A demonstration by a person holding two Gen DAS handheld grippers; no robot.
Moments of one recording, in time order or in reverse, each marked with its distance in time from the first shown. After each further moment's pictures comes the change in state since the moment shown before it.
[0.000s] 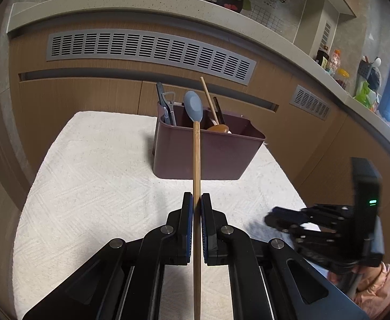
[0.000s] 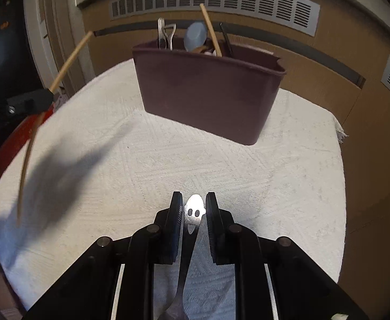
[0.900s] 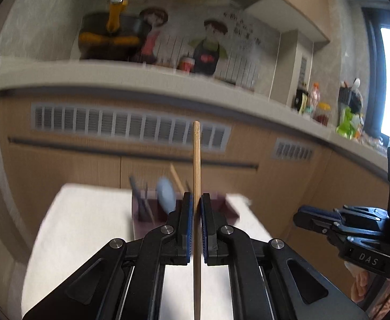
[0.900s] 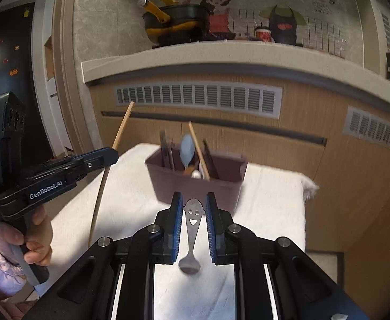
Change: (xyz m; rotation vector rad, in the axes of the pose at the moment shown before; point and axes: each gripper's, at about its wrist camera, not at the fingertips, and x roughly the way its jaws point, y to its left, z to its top) left arm -0.022 -0.041 0.080 0.097 -0.335 -0.039; right arm -0.112 -0.007 0.071 0.023 -0.332 -0.026
